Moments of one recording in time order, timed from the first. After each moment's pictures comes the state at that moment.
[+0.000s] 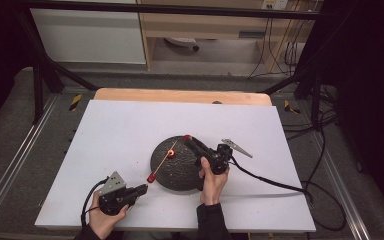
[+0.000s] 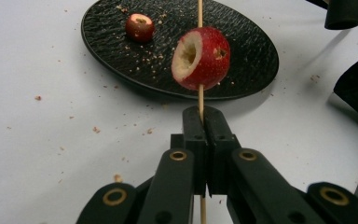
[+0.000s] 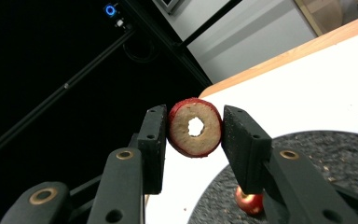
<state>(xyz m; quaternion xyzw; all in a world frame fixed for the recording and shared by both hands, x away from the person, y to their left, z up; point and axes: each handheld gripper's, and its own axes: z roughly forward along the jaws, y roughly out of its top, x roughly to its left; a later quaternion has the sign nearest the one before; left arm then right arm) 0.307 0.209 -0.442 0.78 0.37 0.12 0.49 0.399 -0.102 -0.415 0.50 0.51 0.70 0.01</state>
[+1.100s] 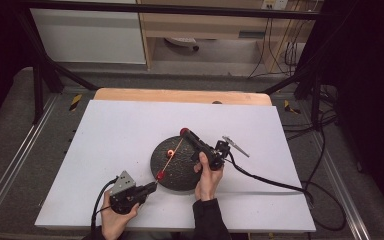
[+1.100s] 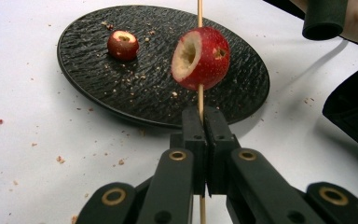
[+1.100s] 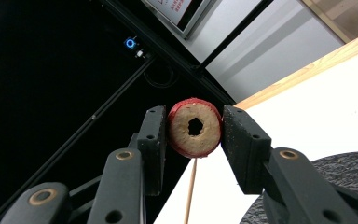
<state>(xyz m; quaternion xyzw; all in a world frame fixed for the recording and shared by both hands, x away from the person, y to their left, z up) 0.309 0.183 -0.444 0.77 0.38 0.13 0.50 0.409 -0.093 -0.416 0.50 0.45 0.74 -0.03</state>
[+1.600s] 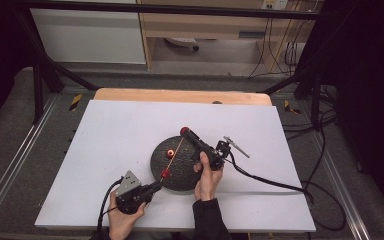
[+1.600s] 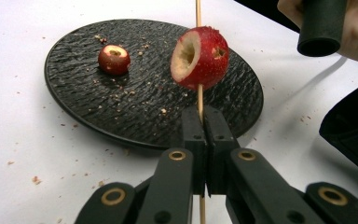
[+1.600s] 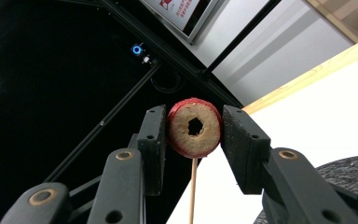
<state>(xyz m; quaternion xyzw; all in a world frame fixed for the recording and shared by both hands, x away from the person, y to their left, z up) 0.308 0.166 -0.444 0.75 0.38 0.14 0.52 0.408 -0.094 -0.415 0.50 0.43 0.75 -0.04</state>
